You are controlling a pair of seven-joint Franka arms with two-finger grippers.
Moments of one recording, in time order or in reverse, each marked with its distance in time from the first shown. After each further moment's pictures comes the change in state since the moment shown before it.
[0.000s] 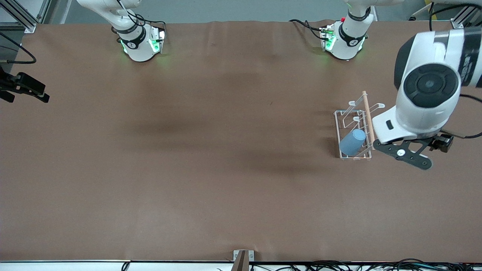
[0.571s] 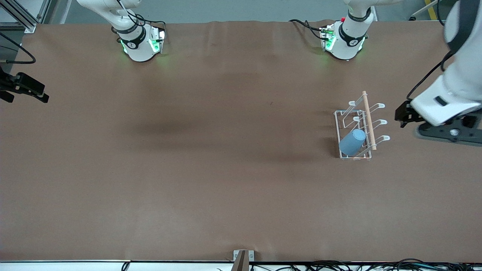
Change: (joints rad) left arm 0.088 -0.139 0.082 -0.017 -0.352 0.060 -0.219; right arm 0.000 0.000 -0.001 0.001 0.000 0.002 0.000
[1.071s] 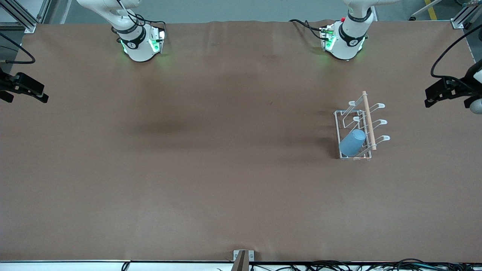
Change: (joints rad) left arm 0.011 -0.188 0.153 -0.187 -0.200 0.002 -0.042; right arm 0.000 0.000 -0.002 0.000 0.000 0.000 0.000
